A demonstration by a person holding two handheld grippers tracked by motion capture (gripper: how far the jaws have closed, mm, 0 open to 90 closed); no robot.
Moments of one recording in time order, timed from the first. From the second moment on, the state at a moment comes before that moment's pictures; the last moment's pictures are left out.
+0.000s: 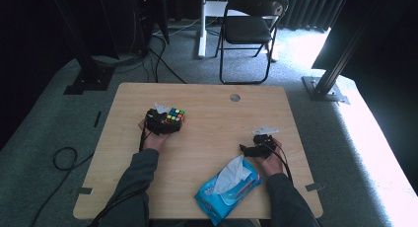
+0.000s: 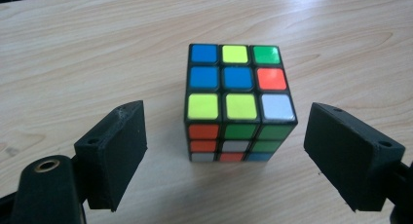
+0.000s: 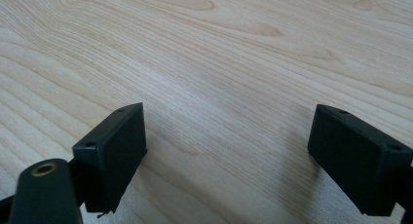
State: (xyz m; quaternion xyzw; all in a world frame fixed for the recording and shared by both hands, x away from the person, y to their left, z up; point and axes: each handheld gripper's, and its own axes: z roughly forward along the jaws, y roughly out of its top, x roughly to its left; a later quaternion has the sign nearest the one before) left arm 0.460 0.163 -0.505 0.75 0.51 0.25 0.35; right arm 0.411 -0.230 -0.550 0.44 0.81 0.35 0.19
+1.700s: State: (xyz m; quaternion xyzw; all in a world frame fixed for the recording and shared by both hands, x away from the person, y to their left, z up) left arm 0.461 0.121 -0.504 0.78 0.47 0.22 0.36; right arm 0.411 -0.230 -0.550 0.44 0.81 0.35 0.19
